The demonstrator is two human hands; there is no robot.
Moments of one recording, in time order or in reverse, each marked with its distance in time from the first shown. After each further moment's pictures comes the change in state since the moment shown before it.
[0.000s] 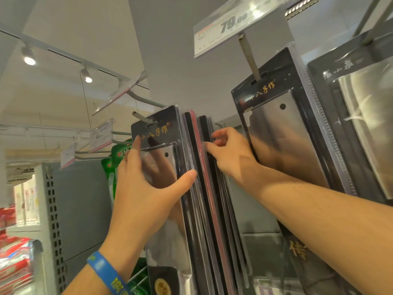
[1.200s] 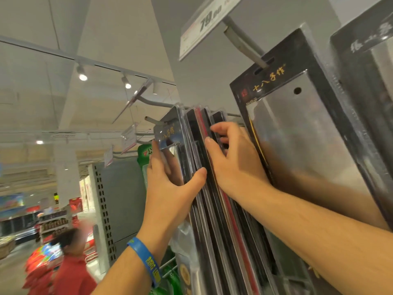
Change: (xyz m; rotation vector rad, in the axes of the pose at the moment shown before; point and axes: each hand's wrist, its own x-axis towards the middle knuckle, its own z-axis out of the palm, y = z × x) left_hand -0.004 0.001 0.022 -0.164 0.012 -0.026; right_hand -0.054 -0.011 0.006 0.035 0.011 -0.286
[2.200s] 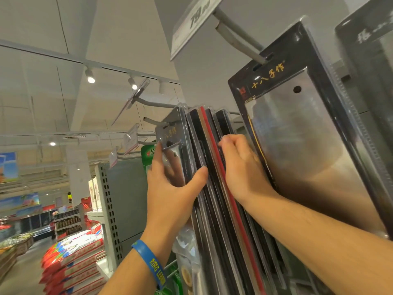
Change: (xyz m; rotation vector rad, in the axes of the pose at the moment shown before) left_hand -0.001 -0.002 0.009 0.042 0.093 -0.007; right_hand -0.002 0.022 -0.001 0.236 -0.111 0.207
